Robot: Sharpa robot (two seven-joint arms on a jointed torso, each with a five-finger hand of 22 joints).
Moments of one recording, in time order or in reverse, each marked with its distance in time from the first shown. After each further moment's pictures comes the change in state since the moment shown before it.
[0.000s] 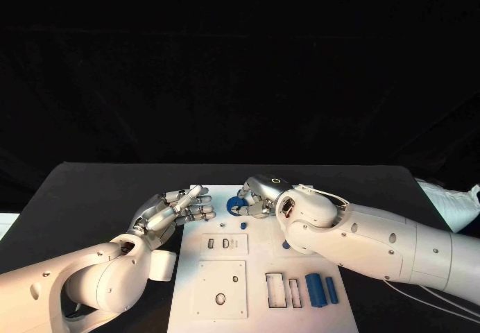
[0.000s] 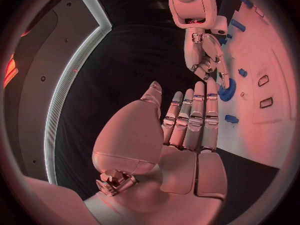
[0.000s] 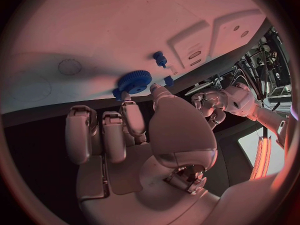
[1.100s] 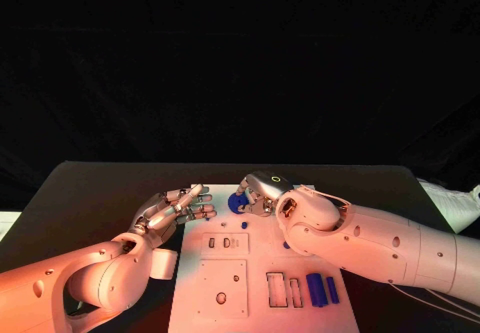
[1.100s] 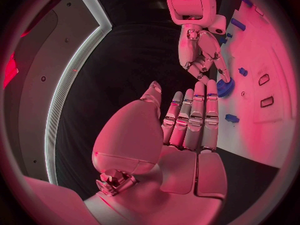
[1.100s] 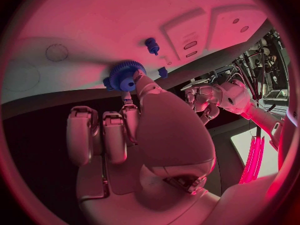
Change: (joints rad) left arm 0.000 0.004 0.000 -0.005 0.000 -0.001 0.005; left_hand -0.004 -0.004 0.003 0.003 0.000 0.000 0.000 0.000 0.000 0.000 0.000 0.004 0.000 0.000 0.000 0.004 -0.001 0.000 0.000 0.000 0.004 0.002; right arm -0.005 -0.007 0.003 0.029 -0.038 -0.073 0.025; right_hand 0.313 0.016 0.127 -0.114 -0.217 0.078 -0.013 0.050 -0.012 0.016 -0.022 0.089 0.030 0.000 -0.025 0.000 0.000 0.000 0.009 -0.031 0.000 -0.001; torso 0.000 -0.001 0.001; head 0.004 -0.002
